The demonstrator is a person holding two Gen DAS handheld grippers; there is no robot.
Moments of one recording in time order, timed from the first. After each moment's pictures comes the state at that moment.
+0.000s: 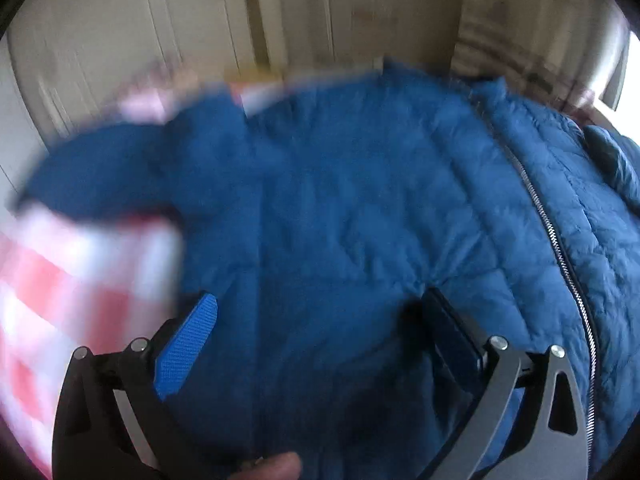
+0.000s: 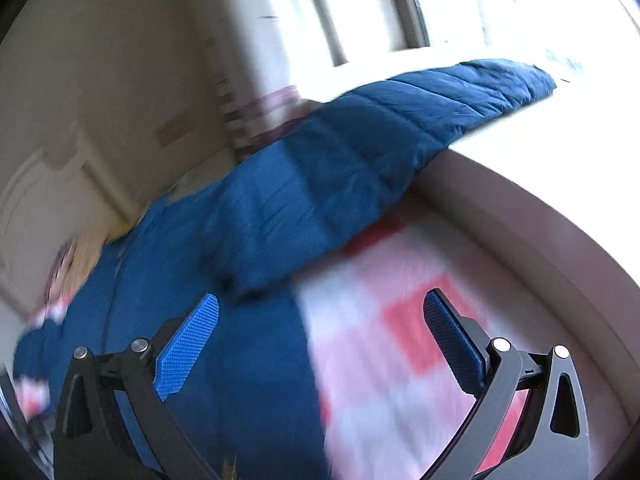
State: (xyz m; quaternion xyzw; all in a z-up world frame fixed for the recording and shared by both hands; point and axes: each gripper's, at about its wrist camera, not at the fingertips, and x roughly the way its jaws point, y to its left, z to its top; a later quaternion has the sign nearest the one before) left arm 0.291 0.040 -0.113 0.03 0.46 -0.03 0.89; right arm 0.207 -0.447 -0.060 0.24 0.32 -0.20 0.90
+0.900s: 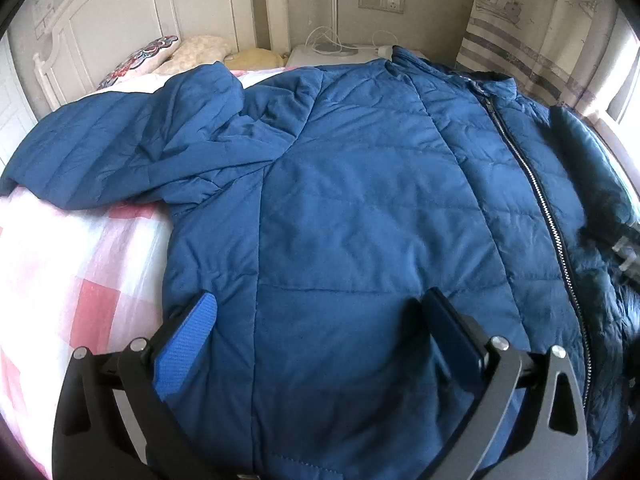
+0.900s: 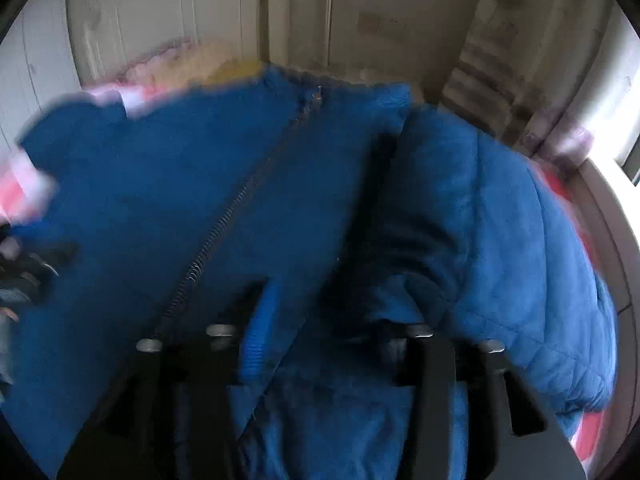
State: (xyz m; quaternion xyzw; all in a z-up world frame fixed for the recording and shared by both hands) left arm 0.298 0.043 -0.113 0.02 0.47 -0.03 0.88; right arm 0.305 -0.234 -0.097 -0.08 0.44 0.06 0.89
